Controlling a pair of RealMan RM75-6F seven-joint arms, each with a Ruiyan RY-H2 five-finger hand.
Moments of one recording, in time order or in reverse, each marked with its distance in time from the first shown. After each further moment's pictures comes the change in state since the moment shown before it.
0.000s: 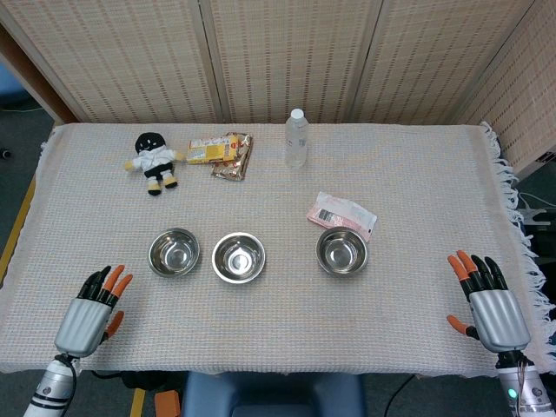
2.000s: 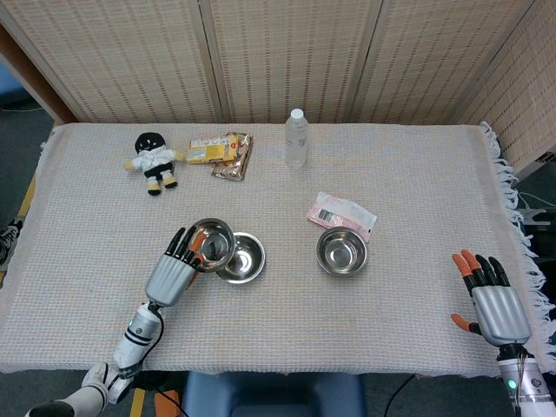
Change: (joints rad) left arm -0.372 -0.571 -0.065 0.759 -0.012 0.049 -0.124; right arm 0.024 0.014 0.012 -0.012 0.097 -0.072 -0.018
